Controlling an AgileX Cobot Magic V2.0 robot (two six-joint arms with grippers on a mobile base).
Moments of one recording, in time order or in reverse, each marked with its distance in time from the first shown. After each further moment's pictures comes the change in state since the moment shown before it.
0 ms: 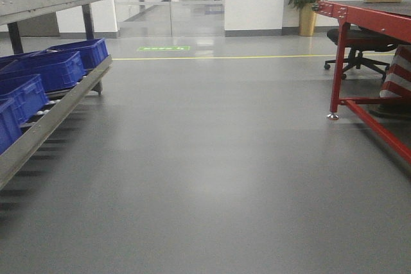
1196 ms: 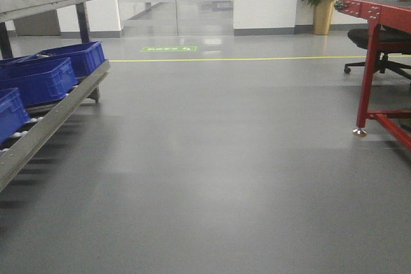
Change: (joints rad) left arm 0.000 0.000 0.000 0.000 0.000 0.000; right arm 0.000 0.000 0.000 0.000 0.000 -0.002
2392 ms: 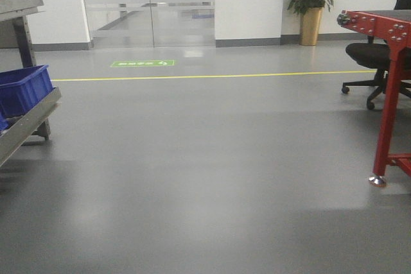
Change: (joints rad) left arm 0.000 0.000 0.000 0.000 0.000 0.000; right arm 0.000 0.000 0.000 0.000 0.000 0.000
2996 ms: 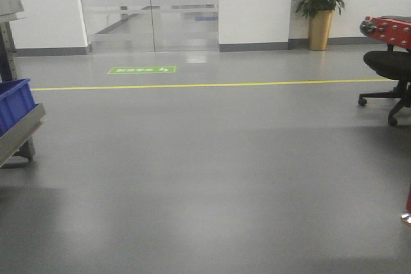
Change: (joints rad) left arm 0.000 0.000 0.000 0.000 0.000 0.000; right arm 0.000 0.000 0.000 0.000 0.000 0.000
